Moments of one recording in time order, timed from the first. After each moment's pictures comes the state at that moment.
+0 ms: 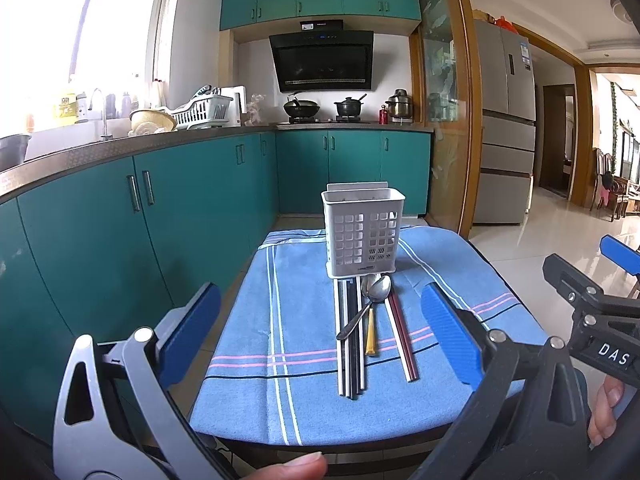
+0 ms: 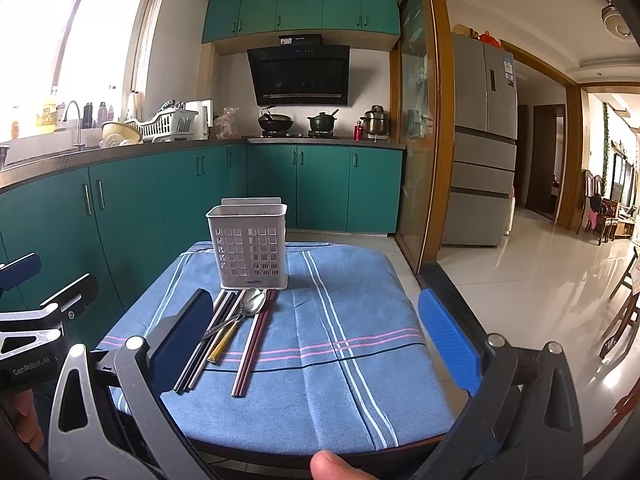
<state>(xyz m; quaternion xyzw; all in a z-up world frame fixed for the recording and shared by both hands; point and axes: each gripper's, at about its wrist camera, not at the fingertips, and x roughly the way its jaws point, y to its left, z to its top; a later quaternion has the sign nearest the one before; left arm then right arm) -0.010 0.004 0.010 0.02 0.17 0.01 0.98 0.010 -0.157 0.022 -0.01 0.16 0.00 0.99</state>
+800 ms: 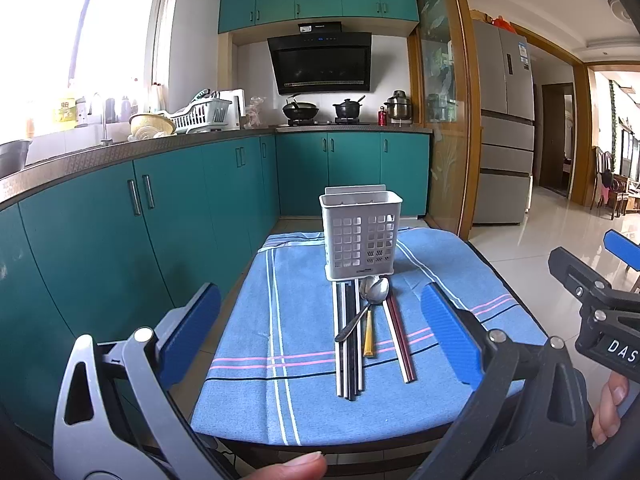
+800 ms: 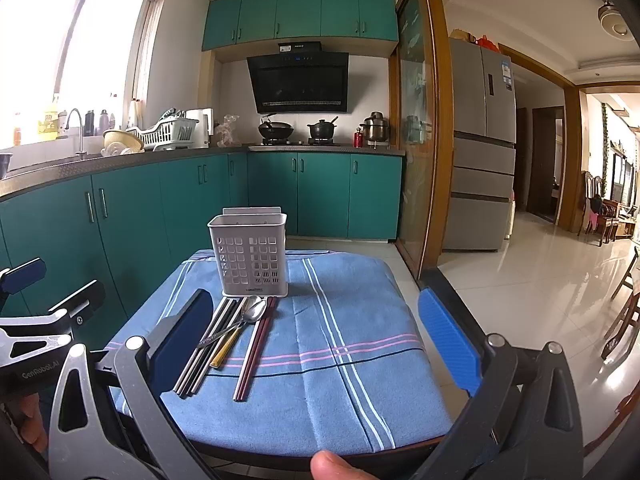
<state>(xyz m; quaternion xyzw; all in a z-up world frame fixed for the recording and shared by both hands) -0.013 0.001 0.012 0.02 0.17 0.01 0.99 -0.002 -0.161 0.027 -0.01 0.14 0.00 0.99</state>
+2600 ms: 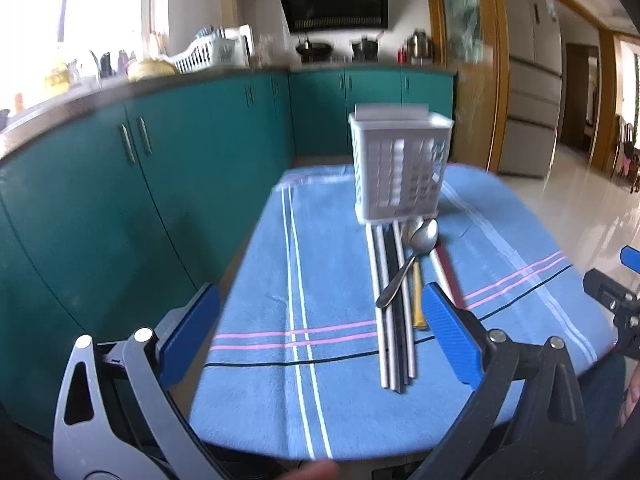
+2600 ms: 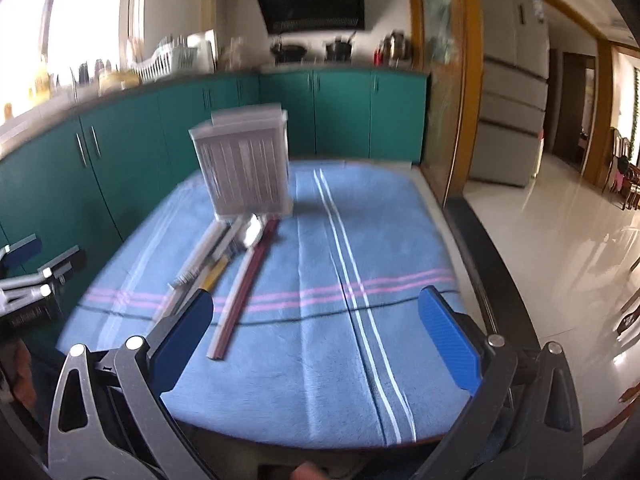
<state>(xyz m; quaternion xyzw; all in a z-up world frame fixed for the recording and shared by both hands) 0.073 0.029 -0.048 0.03 0.29 0.04 0.96 0.088 -0.176 -0.045 0.00 0.30 0.04 0.95</state>
